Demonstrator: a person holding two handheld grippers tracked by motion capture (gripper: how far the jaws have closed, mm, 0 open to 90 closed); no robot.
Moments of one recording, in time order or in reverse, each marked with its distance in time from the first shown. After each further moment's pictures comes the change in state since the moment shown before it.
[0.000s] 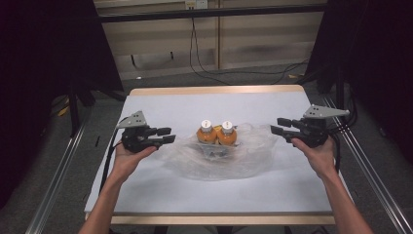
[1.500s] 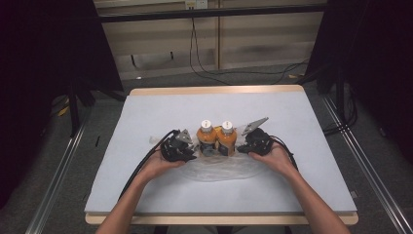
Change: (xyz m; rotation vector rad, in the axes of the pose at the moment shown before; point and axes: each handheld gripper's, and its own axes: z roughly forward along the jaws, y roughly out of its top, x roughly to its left) left arm -0.014 -0.037 0.108 0.508 -0.025 0.161; right arm 0.035 -0.044 0.139 0.515 0.130 -0.160
